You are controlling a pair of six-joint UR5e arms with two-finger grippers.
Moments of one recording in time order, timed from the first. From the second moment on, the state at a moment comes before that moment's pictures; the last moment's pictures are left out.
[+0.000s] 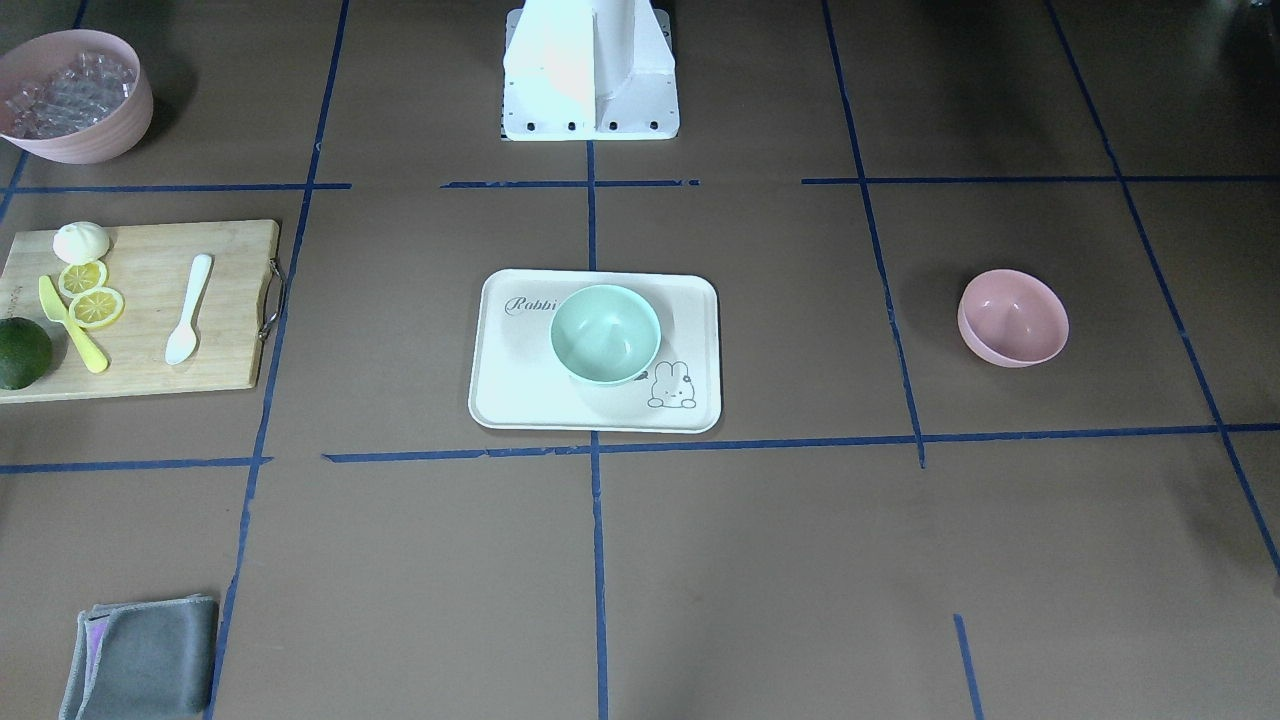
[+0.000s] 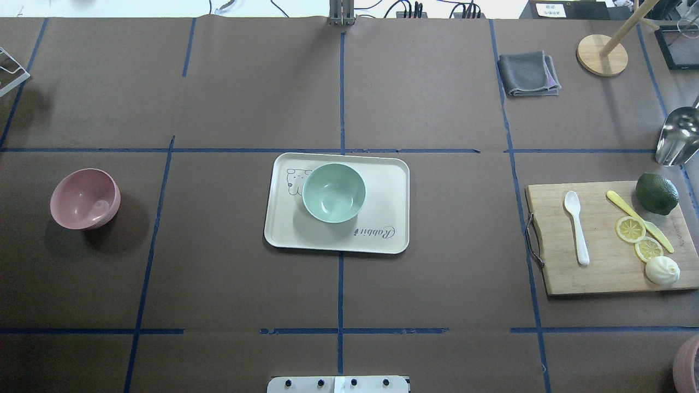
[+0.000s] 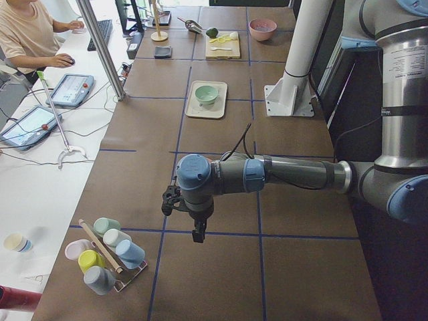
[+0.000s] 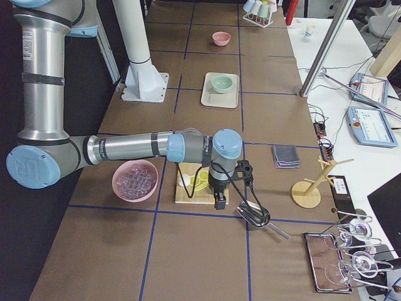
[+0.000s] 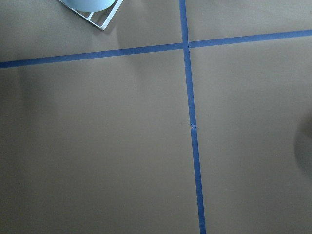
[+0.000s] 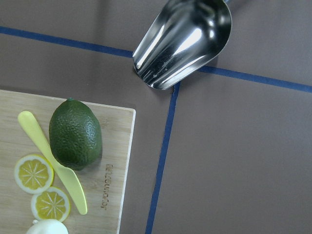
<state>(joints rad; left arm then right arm) -1.64 -1.46 -1.77 -1.39 -2.34 0.22 1.54 -1.65 1.79 -1.74 2.29 -0.17</state>
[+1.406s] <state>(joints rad) -1.42 -1.62 -1.58 -1.76 -2.36 0.01 1.53 -1.63 1.79 -1.73 2.30 -0.16</state>
